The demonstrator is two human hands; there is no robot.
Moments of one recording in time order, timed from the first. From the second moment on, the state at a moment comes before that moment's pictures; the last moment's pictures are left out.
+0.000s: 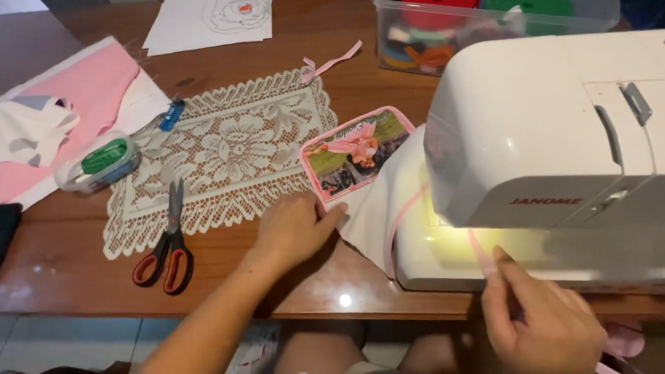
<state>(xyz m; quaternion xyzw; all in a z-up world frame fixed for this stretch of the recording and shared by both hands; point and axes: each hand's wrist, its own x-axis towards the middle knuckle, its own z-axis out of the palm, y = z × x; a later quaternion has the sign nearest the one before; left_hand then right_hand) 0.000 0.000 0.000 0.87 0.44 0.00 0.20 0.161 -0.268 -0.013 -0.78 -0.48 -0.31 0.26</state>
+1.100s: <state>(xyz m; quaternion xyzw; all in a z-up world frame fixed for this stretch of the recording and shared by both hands) -0.184 0.048 -0.072 0.71 0.65 0.25 -0.07 0.096 -0.139 -0.037 -0.61 -0.77 -0.13 0.14</state>
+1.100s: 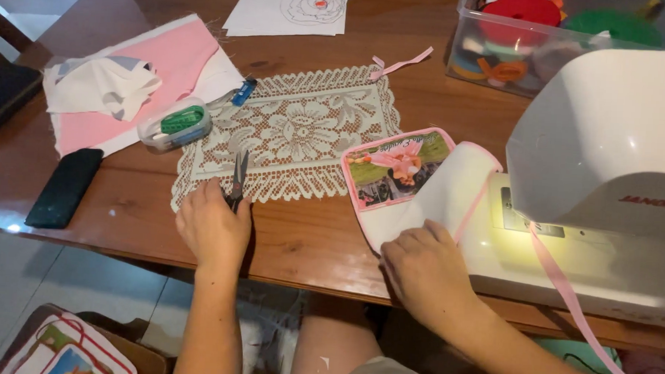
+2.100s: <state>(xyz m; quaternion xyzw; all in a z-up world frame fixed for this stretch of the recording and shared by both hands) -0.101 -0.114 -0.030 0.32 0.21 0.39 0.84 0.053 -0.202 -0.073 -0.19 -0.16 0.84 0.49</state>
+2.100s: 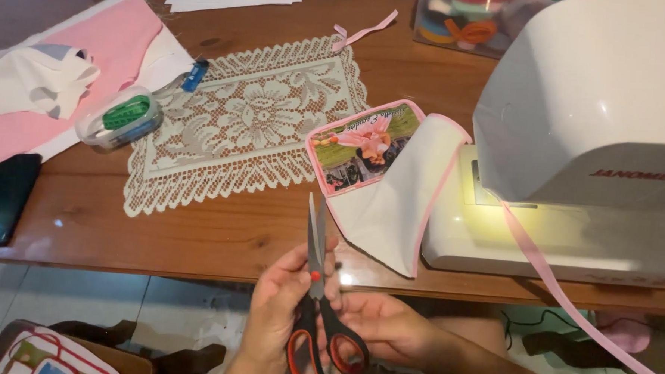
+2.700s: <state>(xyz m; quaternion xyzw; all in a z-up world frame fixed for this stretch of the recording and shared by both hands) -0.061 -0.078 -0.083 0.86 0.39 0.33 0.10 0.084 -0.174 -0.054 -0.74 -0.63 0.03 0.23</state>
